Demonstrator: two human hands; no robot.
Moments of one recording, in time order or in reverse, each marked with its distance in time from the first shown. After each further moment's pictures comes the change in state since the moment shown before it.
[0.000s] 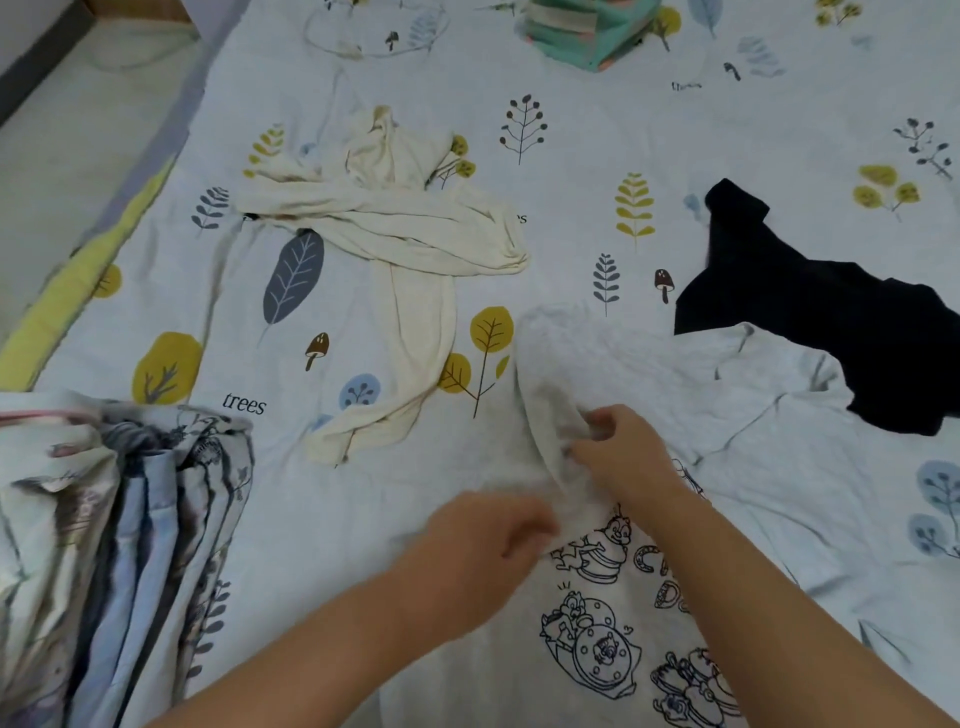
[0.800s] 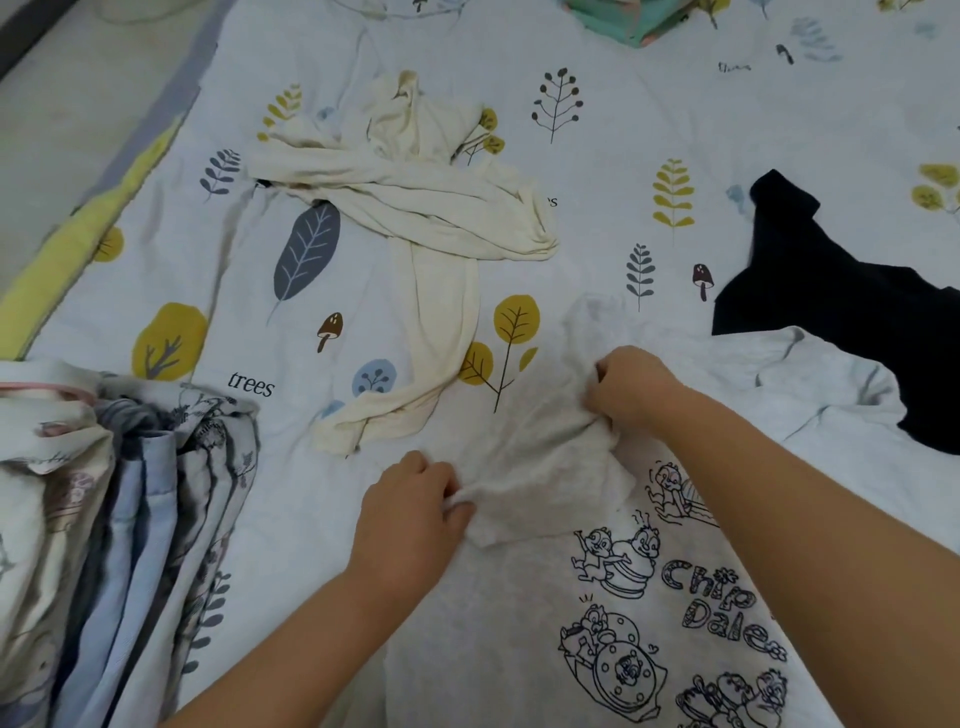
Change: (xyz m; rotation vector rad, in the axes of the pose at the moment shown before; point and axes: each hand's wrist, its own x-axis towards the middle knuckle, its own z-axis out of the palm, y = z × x) left_hand 0.010 -0.075 0.006 0.266 0.370 -0.269; right_hand 0.062 -0.050 0.000 -0.589 -0.085 -0.108
